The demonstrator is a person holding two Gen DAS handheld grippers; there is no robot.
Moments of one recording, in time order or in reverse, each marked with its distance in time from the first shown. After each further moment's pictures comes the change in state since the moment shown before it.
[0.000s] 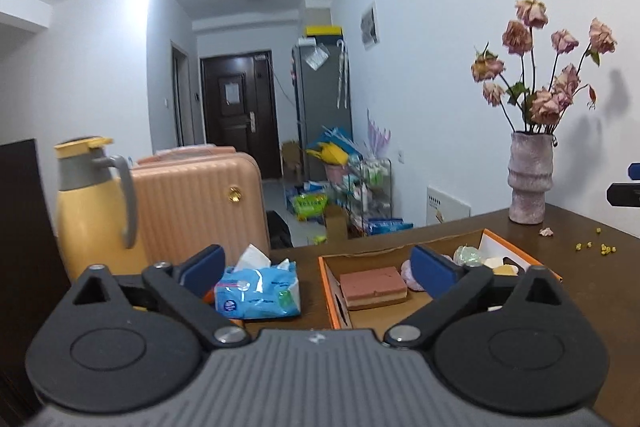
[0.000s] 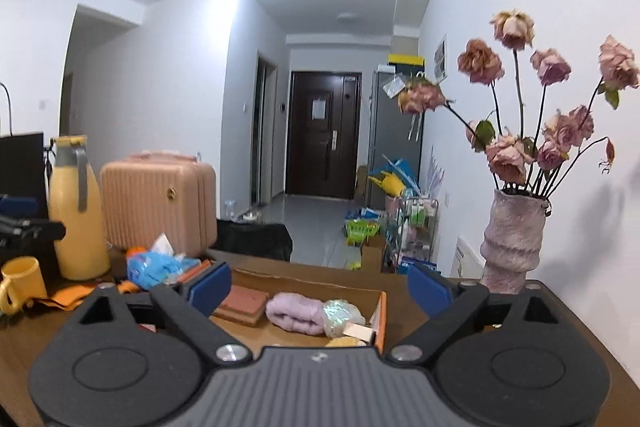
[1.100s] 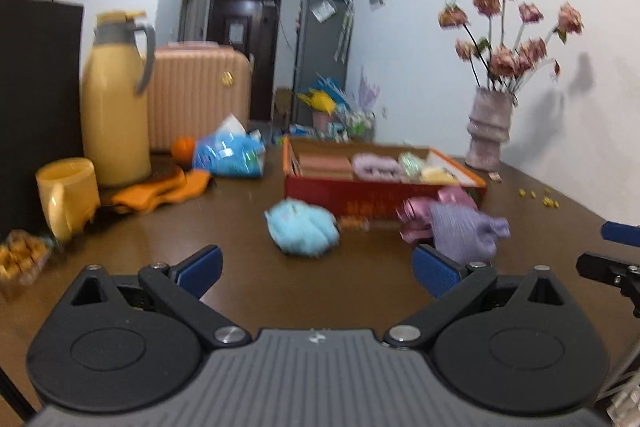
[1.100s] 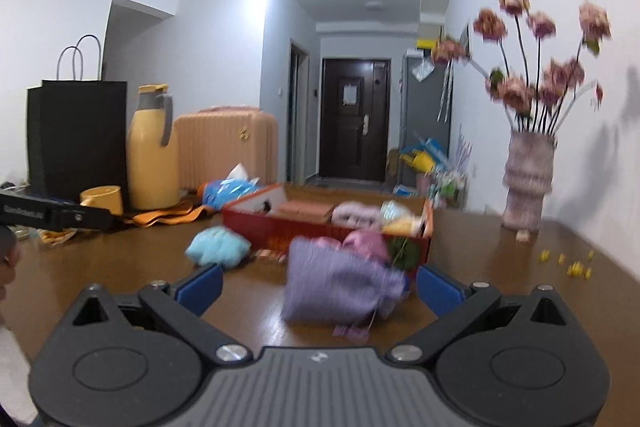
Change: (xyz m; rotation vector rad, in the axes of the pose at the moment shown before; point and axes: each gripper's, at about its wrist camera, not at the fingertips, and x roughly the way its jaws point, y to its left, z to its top) left arm -0.116 -0.040 -0.124 -0.161 0.166 -0.070; right arm -0.131 0.049 -0.149 0.023 0.079 0.117
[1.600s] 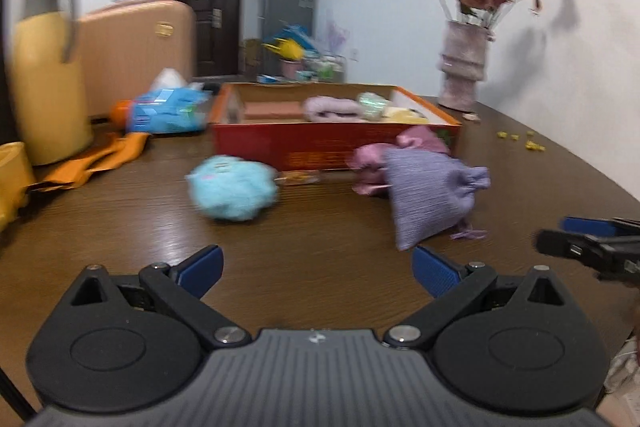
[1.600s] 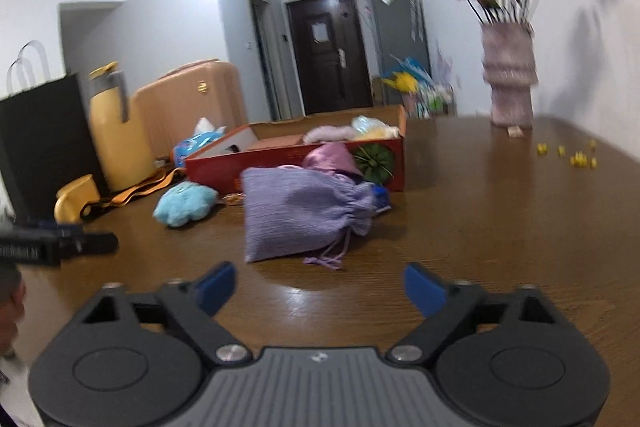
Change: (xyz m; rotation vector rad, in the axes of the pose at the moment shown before) left arm 0.072 -0.055 0.002 0.072 0.159 -0.086; right arm 0.053 -0.064 -0.017 0.229 0.166 -0.014
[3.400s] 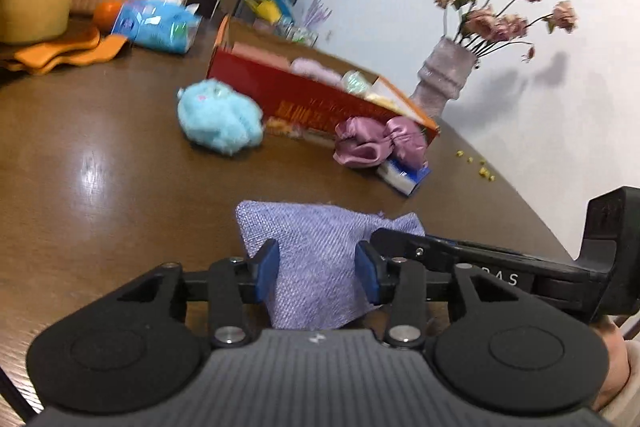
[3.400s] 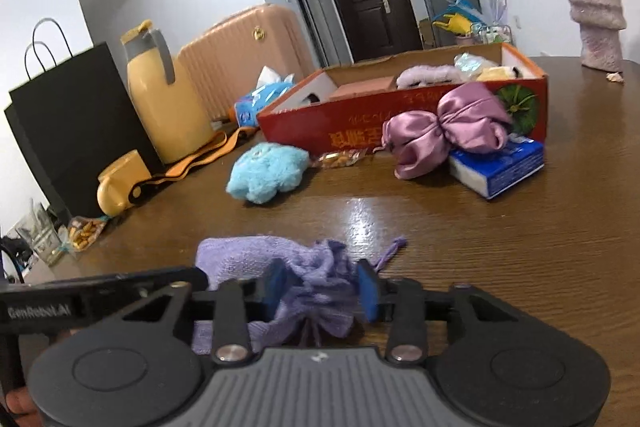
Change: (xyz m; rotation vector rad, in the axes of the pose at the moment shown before) left arm 0.008 0.063 -0.030 -0.293 0.081 -0.222; right arm 0.085 0.092 0.000 0.019 0.178 0.172
